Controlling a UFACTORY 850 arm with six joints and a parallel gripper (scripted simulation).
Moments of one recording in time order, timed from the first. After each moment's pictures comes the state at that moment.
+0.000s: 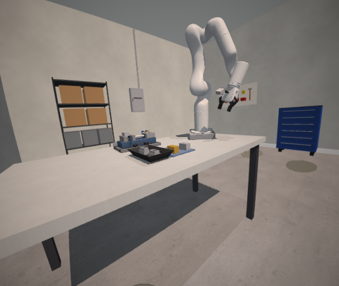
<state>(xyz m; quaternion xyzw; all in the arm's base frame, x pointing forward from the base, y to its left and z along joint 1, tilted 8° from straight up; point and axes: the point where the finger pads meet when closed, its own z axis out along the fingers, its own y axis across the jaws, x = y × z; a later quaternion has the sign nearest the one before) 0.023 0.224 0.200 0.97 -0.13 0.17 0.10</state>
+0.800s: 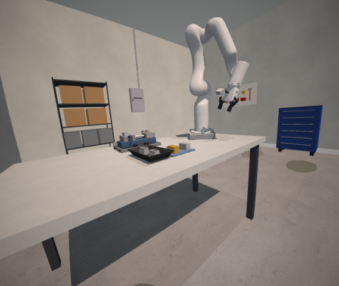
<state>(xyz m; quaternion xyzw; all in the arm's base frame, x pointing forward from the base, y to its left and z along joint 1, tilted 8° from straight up) 0.025 0.225 0.200 0.97 -0.13 0.17 0.10</state>
